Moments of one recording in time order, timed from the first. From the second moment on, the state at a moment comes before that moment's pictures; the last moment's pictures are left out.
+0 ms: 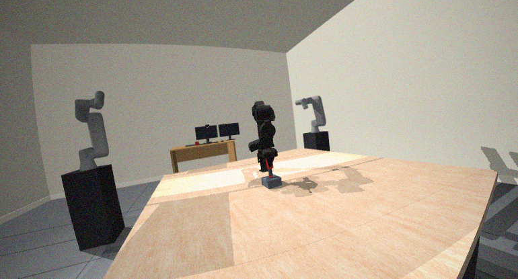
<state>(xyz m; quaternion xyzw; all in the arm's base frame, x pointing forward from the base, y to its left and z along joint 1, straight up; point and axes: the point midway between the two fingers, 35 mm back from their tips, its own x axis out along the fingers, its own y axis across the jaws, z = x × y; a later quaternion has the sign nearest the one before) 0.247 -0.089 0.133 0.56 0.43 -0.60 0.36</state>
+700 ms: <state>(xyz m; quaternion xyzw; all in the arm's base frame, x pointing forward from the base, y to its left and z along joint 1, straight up) 0.247 -0.089 0.104 0.56 0.45 -0.59 0.37</state>
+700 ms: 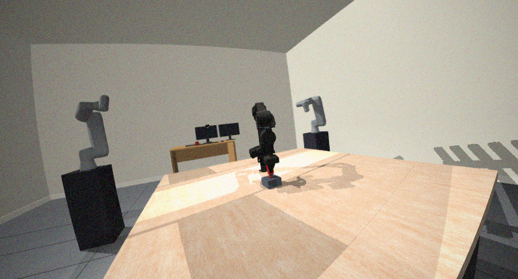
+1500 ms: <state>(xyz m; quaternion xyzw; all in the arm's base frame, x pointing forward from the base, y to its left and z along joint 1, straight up) 0.247 -0.090 0.088 0.55 0.46 -0.57 0.40</state>
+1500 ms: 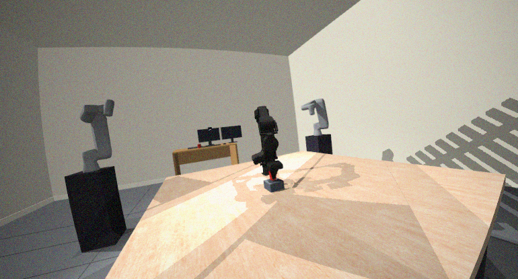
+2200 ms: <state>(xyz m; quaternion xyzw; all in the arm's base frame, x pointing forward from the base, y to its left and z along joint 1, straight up) 0.246 -0.092 0.080 0.53 0.47 -0.55 0.43</state>
